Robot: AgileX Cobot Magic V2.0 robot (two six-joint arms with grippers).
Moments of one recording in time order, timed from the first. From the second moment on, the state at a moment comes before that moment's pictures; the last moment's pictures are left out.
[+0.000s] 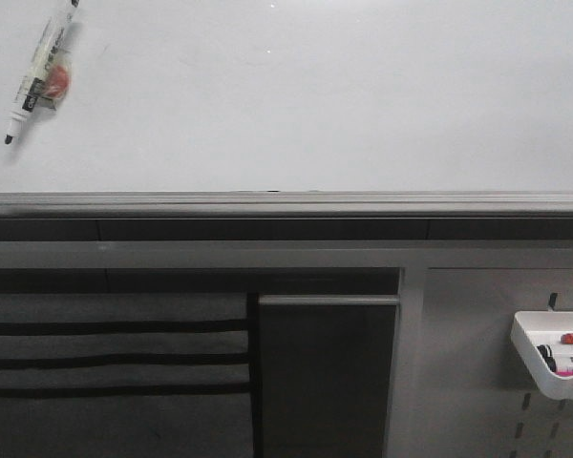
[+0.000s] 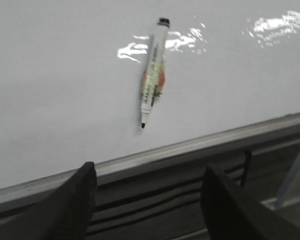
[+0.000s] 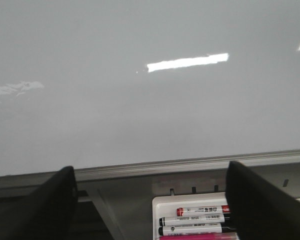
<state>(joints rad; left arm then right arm) -0.21 0.62 -0.60 -0.11 0.47 0.22 0.06 0.45 -0.56 -0.03 0.46 0.14</state>
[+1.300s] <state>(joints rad) -0.25 1.47 -0.86 0.02 0.05 0.25 0.34 0.67 -0.63 0.02 0.49 0.03</state>
